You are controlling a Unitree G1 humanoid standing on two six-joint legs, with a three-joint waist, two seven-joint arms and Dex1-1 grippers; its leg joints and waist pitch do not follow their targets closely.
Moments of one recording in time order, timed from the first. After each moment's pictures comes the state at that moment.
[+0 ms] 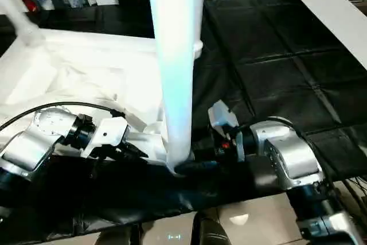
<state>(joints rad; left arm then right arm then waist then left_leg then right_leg) -0.52 0.60 -0.39 0.18 -0.06 0.06 -1.45 -0.43 -0.53 0.21 0.10 0.37 0.38 1.51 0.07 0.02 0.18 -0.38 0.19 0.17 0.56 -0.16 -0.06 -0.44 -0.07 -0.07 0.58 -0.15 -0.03</state>
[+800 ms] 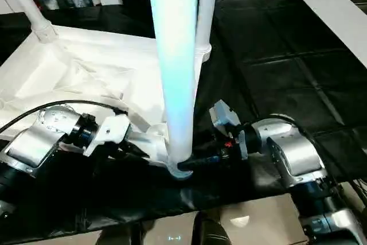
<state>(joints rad) -0.53 0.55 -0.34 0.19 -0.07 0.23 -1.37 -0.42 -0.48 0.16 0.09 0.34 0.40 1.36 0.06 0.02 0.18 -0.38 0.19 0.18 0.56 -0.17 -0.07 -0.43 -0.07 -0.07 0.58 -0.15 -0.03</state>
